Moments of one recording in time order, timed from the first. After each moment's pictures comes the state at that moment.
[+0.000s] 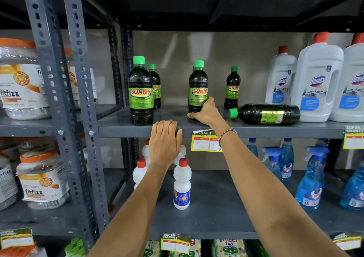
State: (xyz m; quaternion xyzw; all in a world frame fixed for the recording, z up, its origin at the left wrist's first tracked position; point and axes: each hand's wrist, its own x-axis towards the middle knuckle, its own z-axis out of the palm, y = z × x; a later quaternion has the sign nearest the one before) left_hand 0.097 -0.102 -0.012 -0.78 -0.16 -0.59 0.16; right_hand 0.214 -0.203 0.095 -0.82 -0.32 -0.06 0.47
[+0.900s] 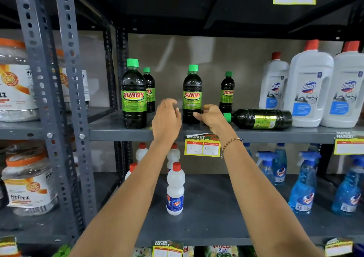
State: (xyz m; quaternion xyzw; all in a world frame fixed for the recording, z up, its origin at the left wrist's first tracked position) left_hand 0.111 -0.131 0.072 -0.82 -0.19 -0.53 -0.12; right_hand 0.217 -0.228 0.096 -0.73 -0.28 0.04 0.62
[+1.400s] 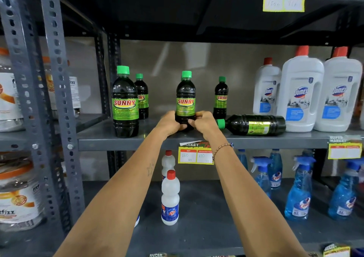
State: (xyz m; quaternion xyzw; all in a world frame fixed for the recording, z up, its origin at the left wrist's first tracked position) left_hand 0.148 -0.115 0.099 -0.87 -0.16 -0.28 -0.38; right_hand 0.227 -0.217 0.095 -0.75 -0.26 0.01 0.61
